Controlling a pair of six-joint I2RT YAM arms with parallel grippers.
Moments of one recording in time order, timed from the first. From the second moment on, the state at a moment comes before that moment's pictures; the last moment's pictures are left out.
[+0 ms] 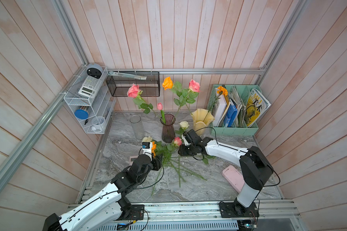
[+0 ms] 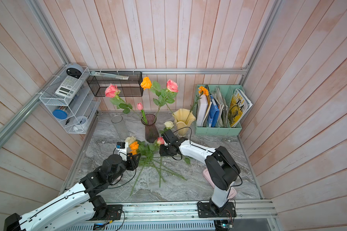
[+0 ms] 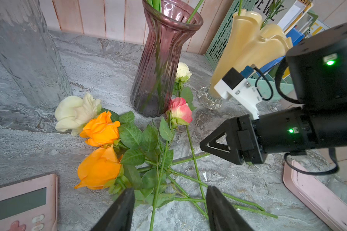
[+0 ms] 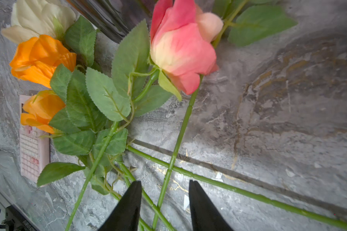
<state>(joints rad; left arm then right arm) -0.77 0.78 0.54 -0.23 -0.29 -0.49 0.75 1.79 1.20 -0.46 -0.14 0.60</state>
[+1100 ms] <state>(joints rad) -0.77 0.79 0.51 -0.19 -0.29 -0.48 0.76 2.06 1.46 -0.66 0.01 0.57</state>
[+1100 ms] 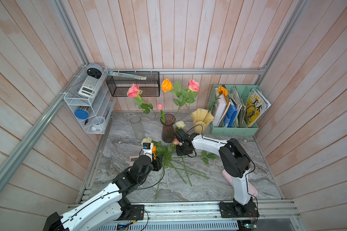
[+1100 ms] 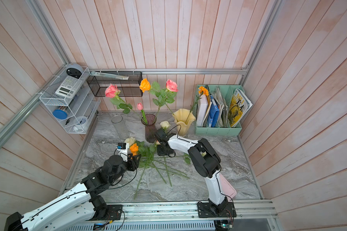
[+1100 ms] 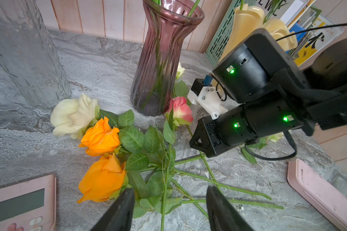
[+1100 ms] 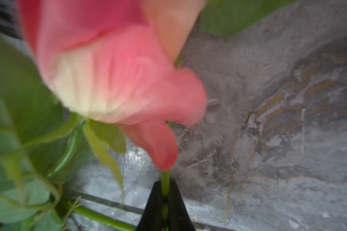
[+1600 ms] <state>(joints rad) -0.77 0.83 0.51 -0.18 -0.28 -0.46 0.70 1.92 1.47 -0.68 0.03 0.54</state>
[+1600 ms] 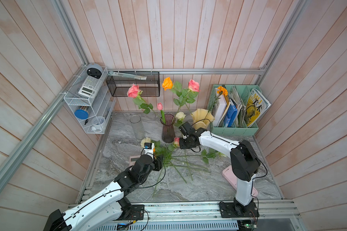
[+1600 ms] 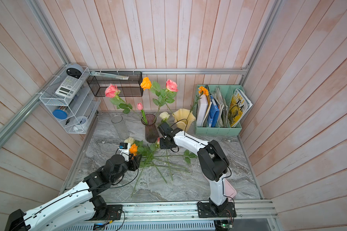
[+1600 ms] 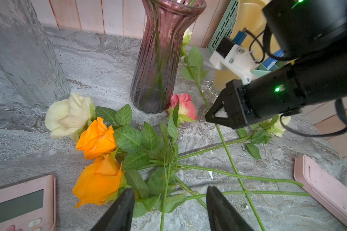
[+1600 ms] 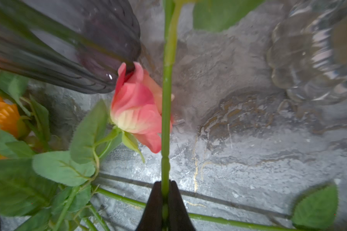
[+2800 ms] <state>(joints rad) -0.77 0.93 0.51 -0.10 -0.23 -0.46 0.60 1.91 1.51 -0.56 -0.17 0.52</state>
